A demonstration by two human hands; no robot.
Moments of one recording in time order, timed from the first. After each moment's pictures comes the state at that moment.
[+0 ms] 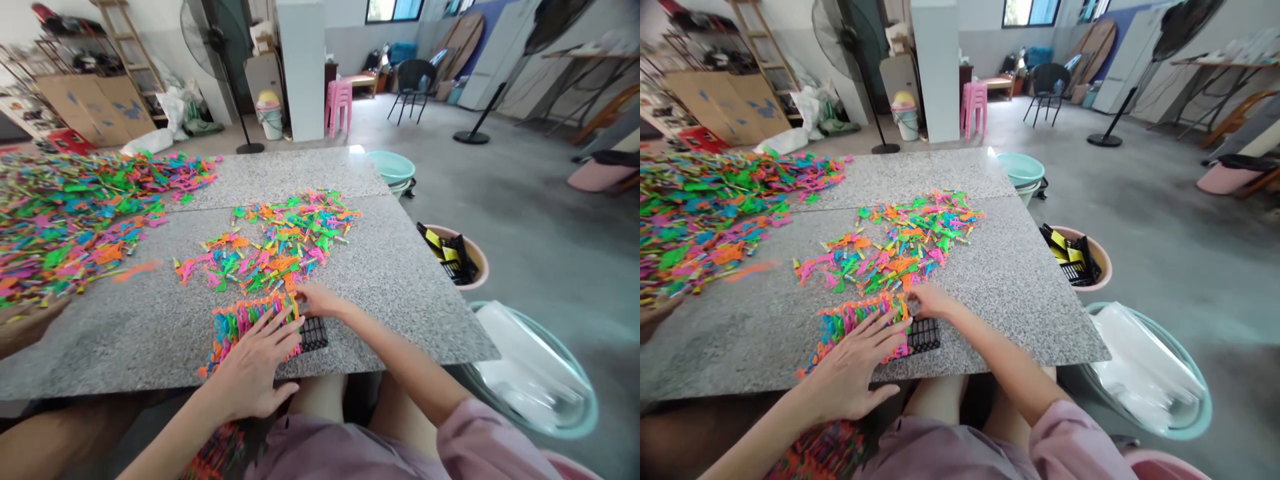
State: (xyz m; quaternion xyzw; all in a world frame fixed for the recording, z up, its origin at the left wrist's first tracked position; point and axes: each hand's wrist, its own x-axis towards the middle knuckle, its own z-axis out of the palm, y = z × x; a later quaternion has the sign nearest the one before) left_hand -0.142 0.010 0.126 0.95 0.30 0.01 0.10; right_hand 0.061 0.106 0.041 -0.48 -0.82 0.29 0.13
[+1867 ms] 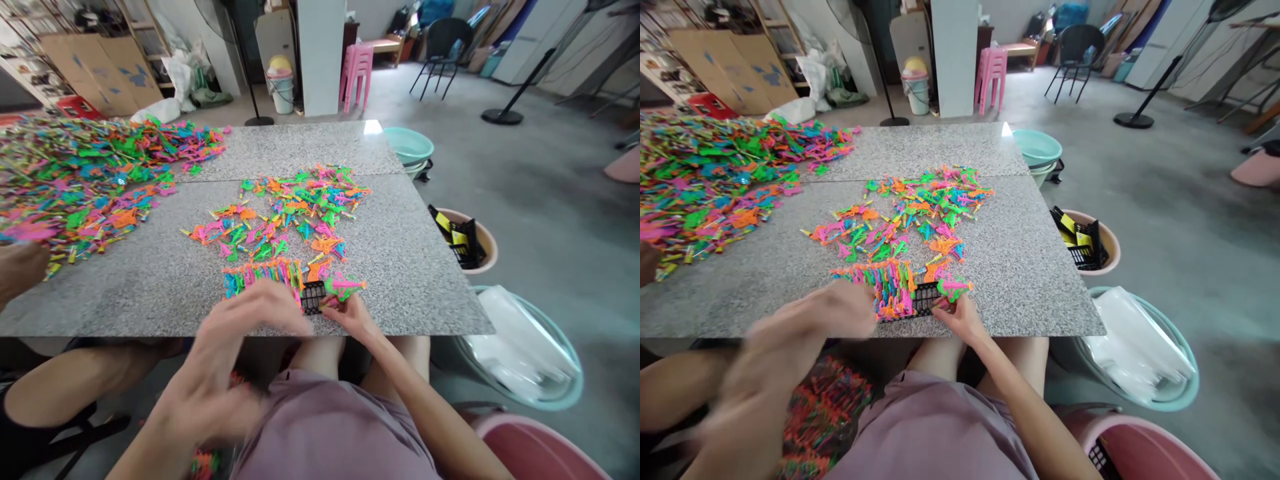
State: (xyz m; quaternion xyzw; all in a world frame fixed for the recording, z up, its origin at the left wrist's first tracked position) left_hand -0.150 -0.025 0.179 0.87 0.47 0.11 0.13; right_hand 0.079 -0.020 0.001 -0.50 -0.46 0.57 0.46
